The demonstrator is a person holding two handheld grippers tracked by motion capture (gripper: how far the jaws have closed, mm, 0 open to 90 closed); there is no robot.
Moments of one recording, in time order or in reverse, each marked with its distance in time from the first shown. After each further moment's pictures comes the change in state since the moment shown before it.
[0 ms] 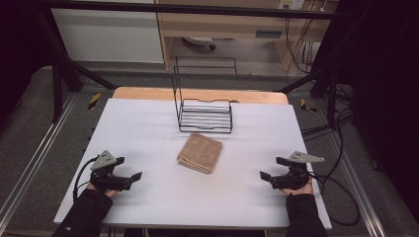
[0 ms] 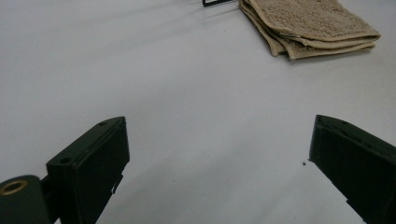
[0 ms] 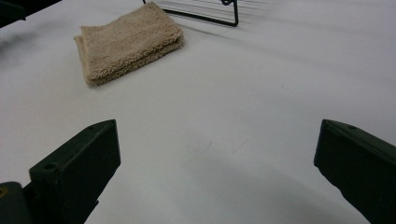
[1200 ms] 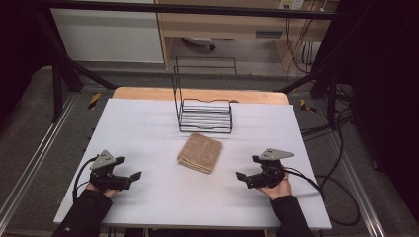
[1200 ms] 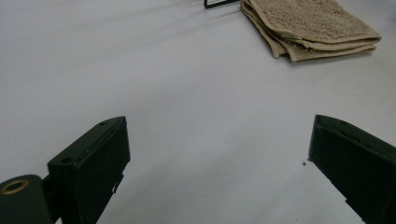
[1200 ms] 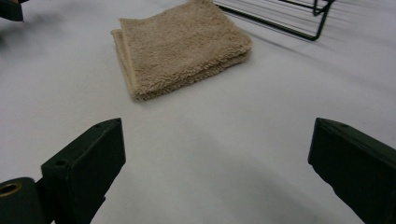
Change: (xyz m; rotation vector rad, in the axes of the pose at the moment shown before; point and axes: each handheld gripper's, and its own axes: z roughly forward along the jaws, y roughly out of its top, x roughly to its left) left arm 0.001 0.000 0.000 -0.003 0.002 0.000; right arm 0.055 0.027 0.047 0.068 0.046 -0.094
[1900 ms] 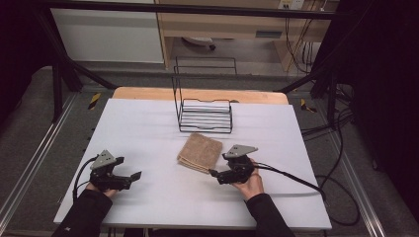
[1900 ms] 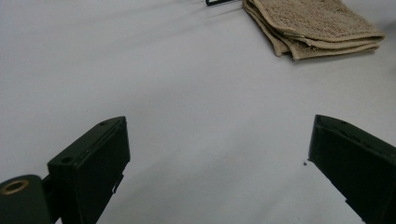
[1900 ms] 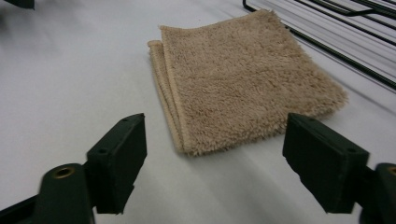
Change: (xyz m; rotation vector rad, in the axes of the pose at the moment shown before) left arm 0.001 0.000 0.001 0.008 0.003 -0.006; right arm 0.051 0.036 0.062 0.063 0.020 -0.131
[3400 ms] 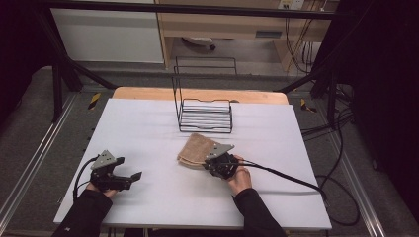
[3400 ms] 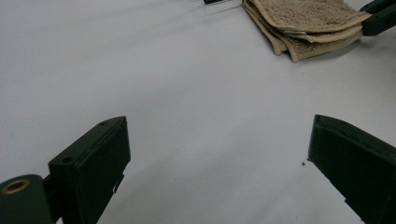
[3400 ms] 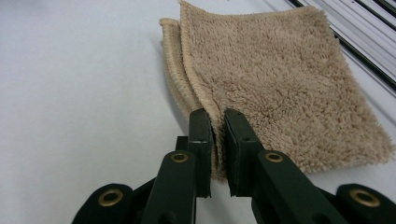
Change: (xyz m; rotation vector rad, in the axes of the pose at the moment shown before) left arm -0.001 0.000 0.000 0.007 -0.006 0.004; right arm 0.015 0.018 0.036 0.127 0.002 -0.175
